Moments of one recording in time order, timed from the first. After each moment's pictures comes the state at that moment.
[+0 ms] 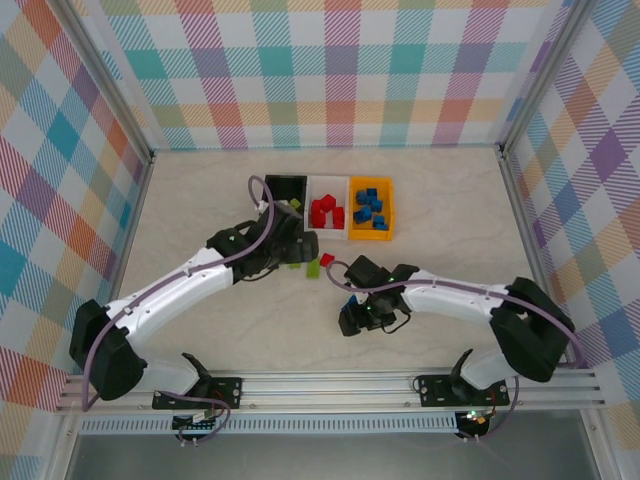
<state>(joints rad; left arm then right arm) -0.75 1.34 1.12 -0.72 -0.27 -0.69 0.89 1.48 0.80 -0.66 -0.22 0.54</state>
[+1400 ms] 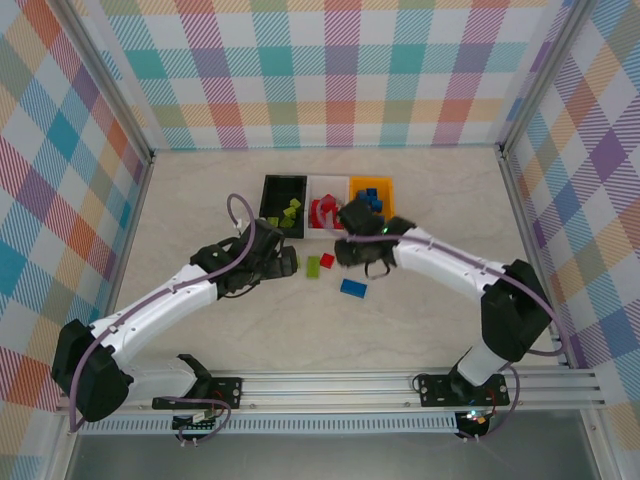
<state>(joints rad) -0.68 1.22 0.96 -0.74 -0.28 -0.73 0.71 1.61 1.26 -0.66 0.11 0.41</state>
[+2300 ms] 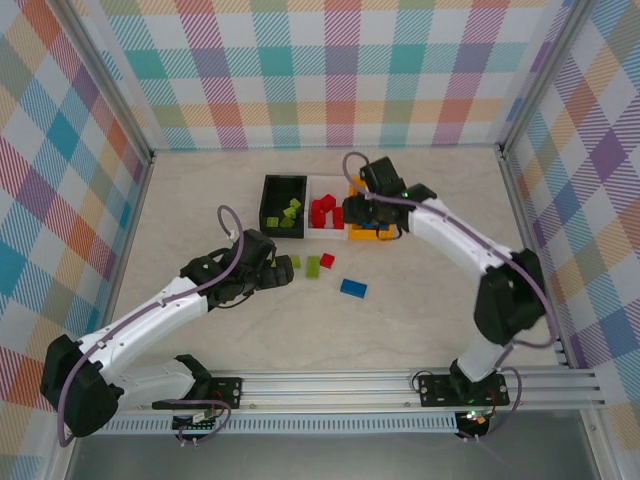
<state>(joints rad) -0.68 1.12 0.87 -0.74 -0.23 -0.77 0.58 1.63 1.36 -0.65 0.02 0.40</state>
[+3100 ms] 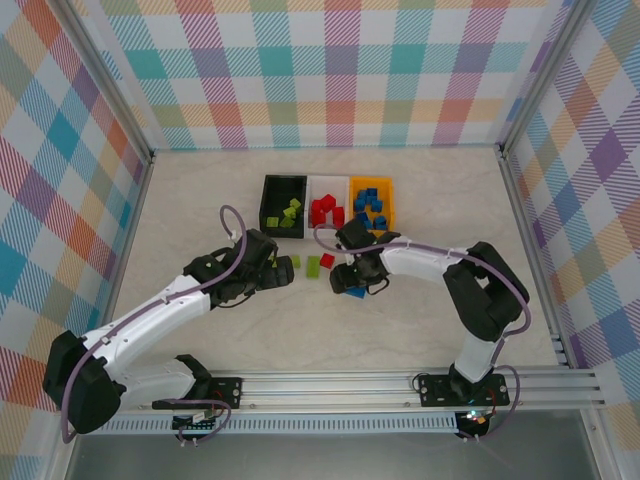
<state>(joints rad) -0.68 1.15 0.87 -0.73 -0.22 -0.77 0.75 1.76 1.05 -0.56 -0.09 0.37</state>
